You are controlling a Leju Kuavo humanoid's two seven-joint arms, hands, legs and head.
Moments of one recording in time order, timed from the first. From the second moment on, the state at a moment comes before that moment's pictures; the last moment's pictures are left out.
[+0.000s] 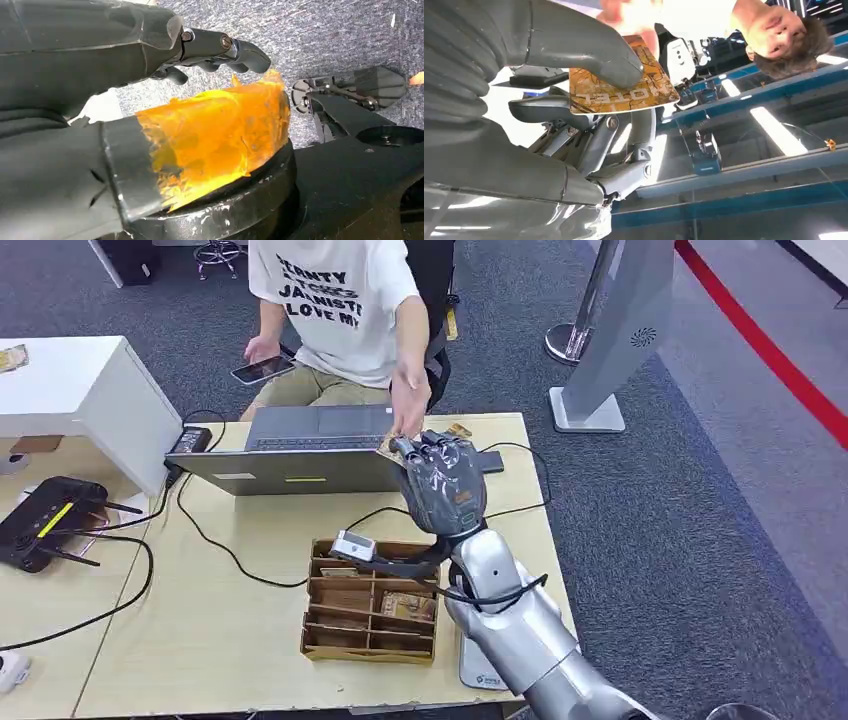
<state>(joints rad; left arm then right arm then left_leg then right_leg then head) -0.09 -0.19 1.10 -0.20 -1.21 -0.22 0.12 -0.50 0.21 0.55 -1.19 1.43 -0.65 0.02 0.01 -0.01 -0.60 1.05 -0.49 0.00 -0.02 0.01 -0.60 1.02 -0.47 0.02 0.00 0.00</state>
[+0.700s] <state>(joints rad) -0.09 -0.19 1.10 -0.20 -1.21 -0.22 0.12 -0.51 0.21 0.57 -1.13 1.39 -0.65 0.04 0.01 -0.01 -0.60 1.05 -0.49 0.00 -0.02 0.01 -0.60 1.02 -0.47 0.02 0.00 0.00</state>
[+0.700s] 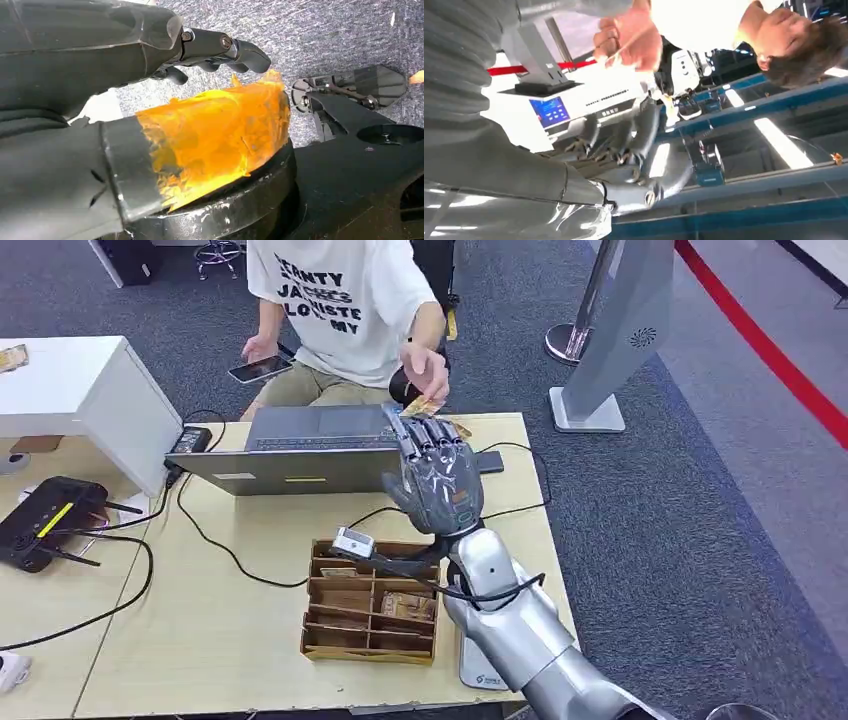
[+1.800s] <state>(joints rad) -0.09 -0.20 1.16 -0.20 -1.07 -0.13 0.10 -0.24 0.18 0.67 -1.41 -0.47 -0.10 -0.37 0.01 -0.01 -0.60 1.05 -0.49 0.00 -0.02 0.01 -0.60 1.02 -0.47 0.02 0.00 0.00</state>
